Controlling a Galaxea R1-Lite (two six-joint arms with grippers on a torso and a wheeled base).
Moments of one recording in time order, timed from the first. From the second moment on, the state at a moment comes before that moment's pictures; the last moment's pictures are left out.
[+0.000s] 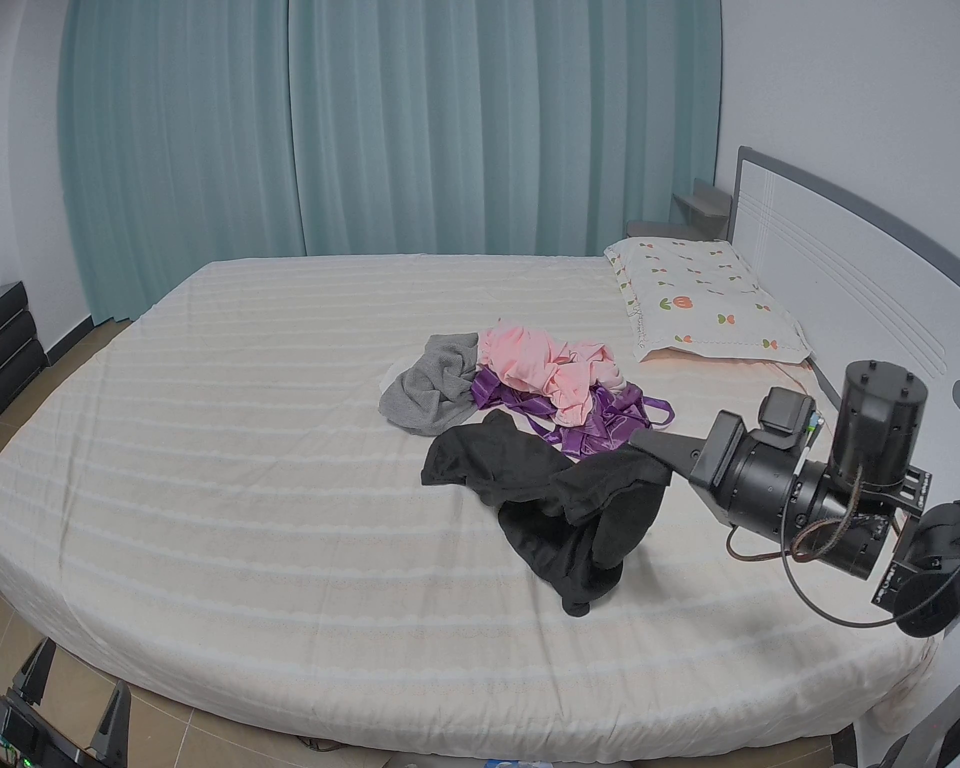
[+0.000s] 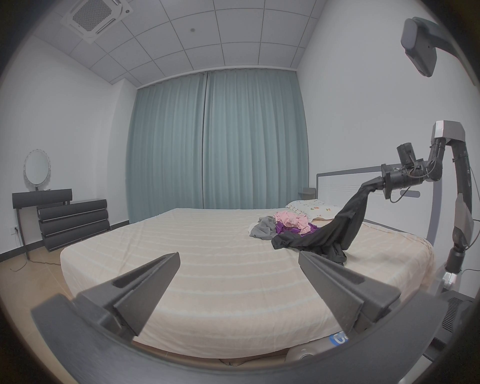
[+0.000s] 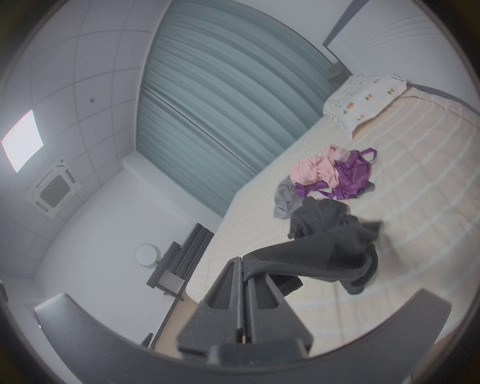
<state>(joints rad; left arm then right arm) 0.00 0.02 -0.02 0.00 -0.04 0.01 0.62 1.63 -0.57 -0.90 0.05 0.84</state>
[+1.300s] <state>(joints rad) -0.08 0.89 -0.30 -0.25 -0.17 0.09 0.67 1.44 -0.51 -0.91 0.05 0.72</state>
